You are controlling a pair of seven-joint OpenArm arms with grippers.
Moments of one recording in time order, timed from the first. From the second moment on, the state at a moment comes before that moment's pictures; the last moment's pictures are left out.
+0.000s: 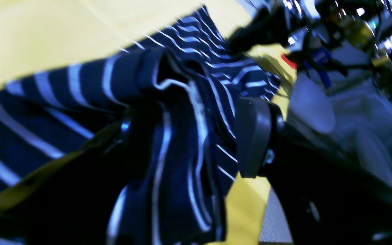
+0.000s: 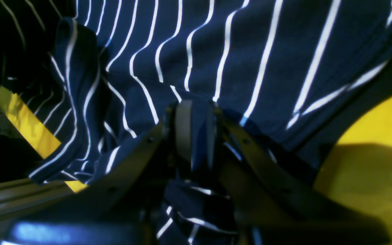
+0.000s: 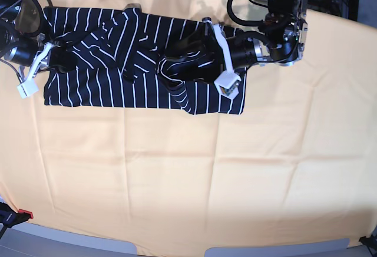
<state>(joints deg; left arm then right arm) 10.6 -10.4 6.1 106.6 -59.4 -43.5 57.2 -14.5 27.4 29.8 93.1 67.7 40.9 -77.8</state>
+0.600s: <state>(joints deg) 11.0 -0.4 -1.0 107.9 -65.4 -43.5 55.9 -14.5 27.8 29.8 93.1 67.7 40.9 -77.8</state>
